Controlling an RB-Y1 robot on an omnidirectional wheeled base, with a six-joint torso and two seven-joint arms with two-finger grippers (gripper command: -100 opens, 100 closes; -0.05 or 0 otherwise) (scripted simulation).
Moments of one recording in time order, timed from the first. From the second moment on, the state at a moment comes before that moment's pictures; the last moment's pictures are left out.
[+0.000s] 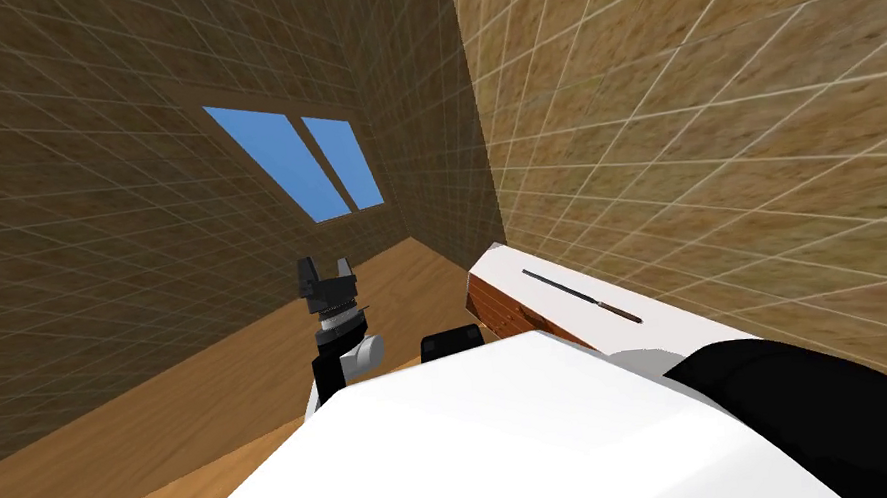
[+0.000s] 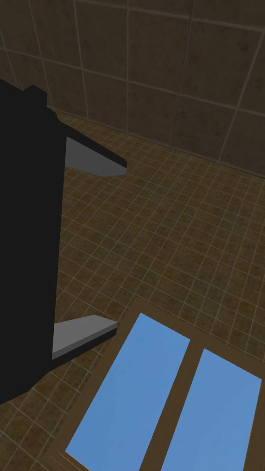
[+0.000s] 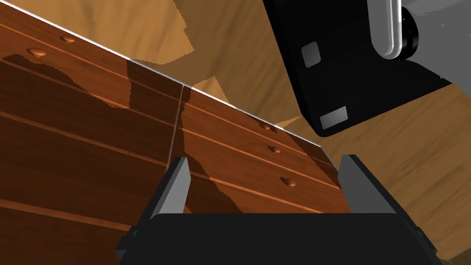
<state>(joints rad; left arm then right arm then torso) 0.49 -0.01 -0.02 -2.25 0.06 -0.53 -0.01 0.87 -0.90 0.58 -0.88 0.27 -0.53 0.16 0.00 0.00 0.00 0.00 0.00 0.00</state>
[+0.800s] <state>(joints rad) 0.49 -0.01 -0.02 -2.25 0.06 -0.53 -0.01 0.83 -1.04 0.65 -0.68 0.28 -0.58 0.28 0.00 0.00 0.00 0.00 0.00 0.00</state>
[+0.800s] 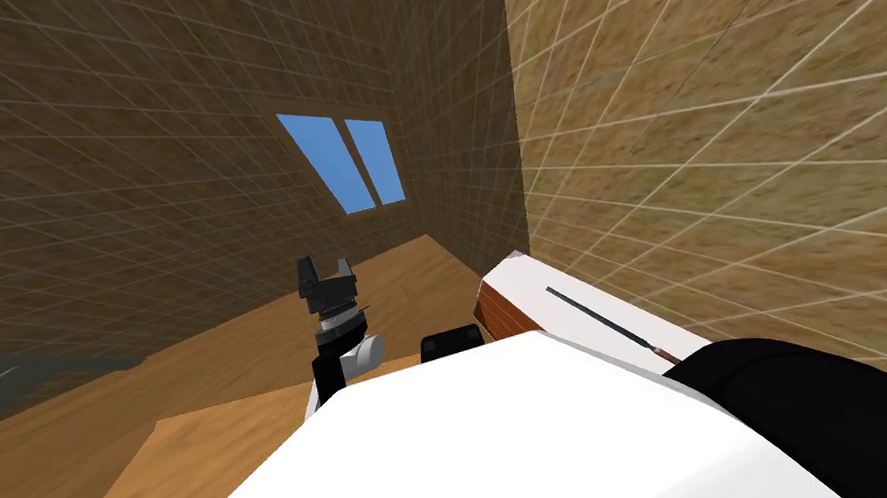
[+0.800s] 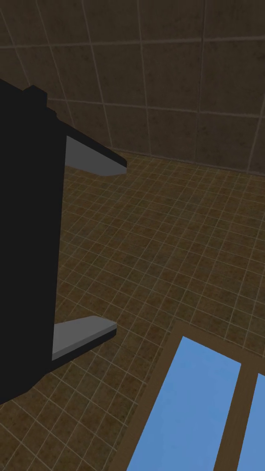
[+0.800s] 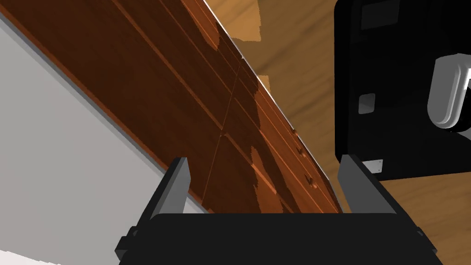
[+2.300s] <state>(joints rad) 0.49 -0.01 -0.02 -2.25 0.06 -0.53 -0.01 0.64 -1.12 0.72 -0.44 0.28 -0.72 0.50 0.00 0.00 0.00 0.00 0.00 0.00</state>
